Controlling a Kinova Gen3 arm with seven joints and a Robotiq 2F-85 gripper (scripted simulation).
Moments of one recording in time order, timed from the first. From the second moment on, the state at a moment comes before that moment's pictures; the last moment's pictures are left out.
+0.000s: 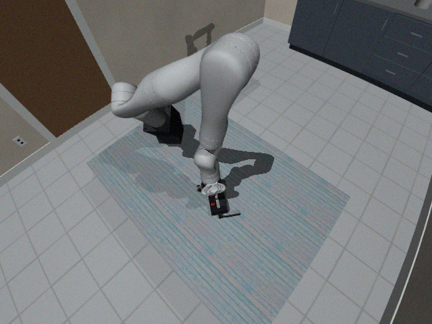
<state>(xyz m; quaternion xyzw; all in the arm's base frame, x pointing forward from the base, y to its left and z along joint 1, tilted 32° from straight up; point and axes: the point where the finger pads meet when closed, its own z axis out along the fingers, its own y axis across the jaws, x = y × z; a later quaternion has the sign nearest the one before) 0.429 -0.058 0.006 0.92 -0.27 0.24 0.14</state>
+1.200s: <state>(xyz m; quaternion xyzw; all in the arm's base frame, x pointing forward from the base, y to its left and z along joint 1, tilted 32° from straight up) 0.431 -0.059 0.002 0.92 -0.27 0.24 0.14</state>
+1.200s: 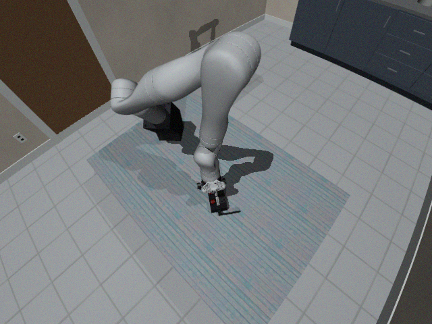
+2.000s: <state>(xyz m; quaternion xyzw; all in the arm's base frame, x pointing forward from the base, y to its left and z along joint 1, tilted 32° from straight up) 0.433 -0.060 -0.001 0.92 -0.27 0.24 0.14</state>
